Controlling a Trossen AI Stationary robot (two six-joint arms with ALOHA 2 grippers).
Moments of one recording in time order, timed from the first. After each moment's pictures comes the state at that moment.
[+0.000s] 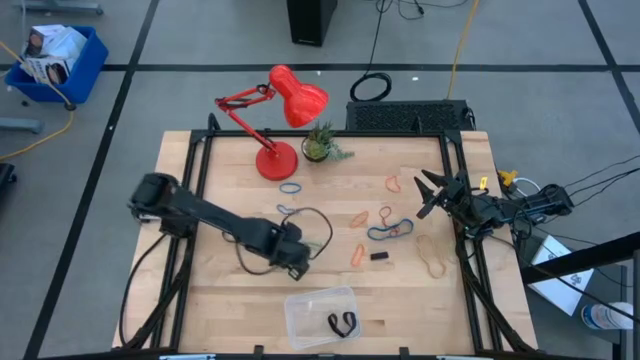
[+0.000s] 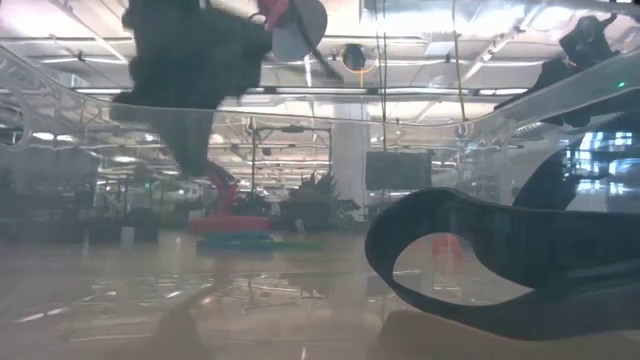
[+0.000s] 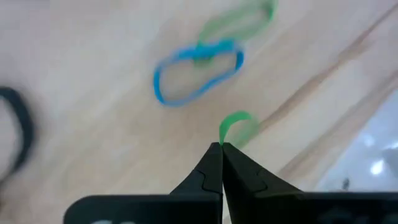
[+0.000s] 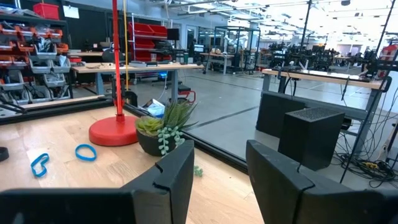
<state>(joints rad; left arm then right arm) -0.30 1.74 1.24 -0.83 -0.08 -1.18 0.25 0.03 0.02 0.08 1.05 -0.10</state>
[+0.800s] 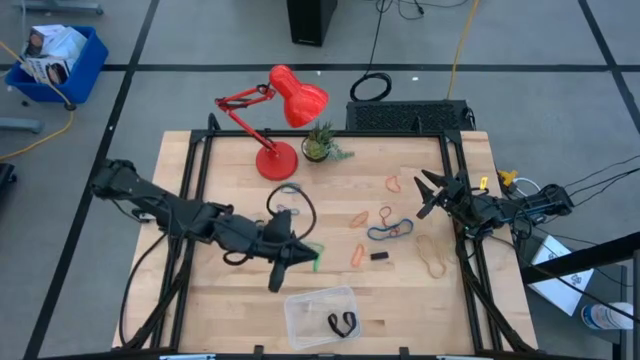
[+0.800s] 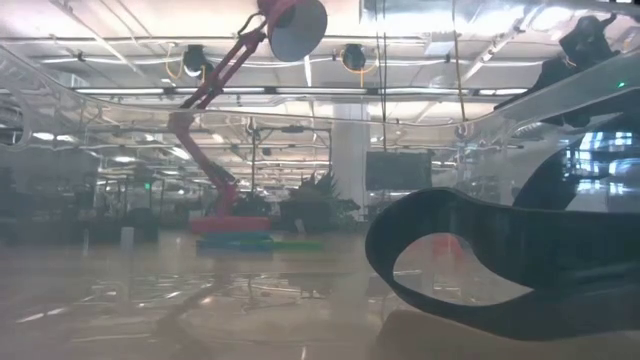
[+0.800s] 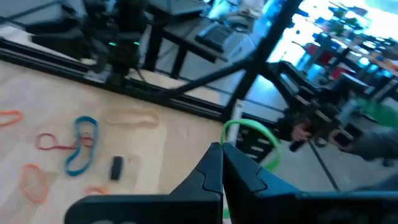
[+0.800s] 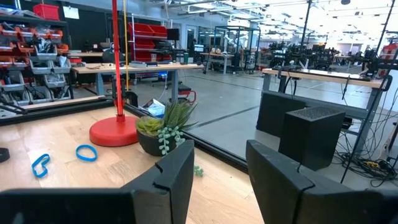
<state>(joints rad) -0.43 1.40 1.24 -0.10 -0.22 -0.48 0.25 0.03 0.02 0.08 1.05 -0.09</state>
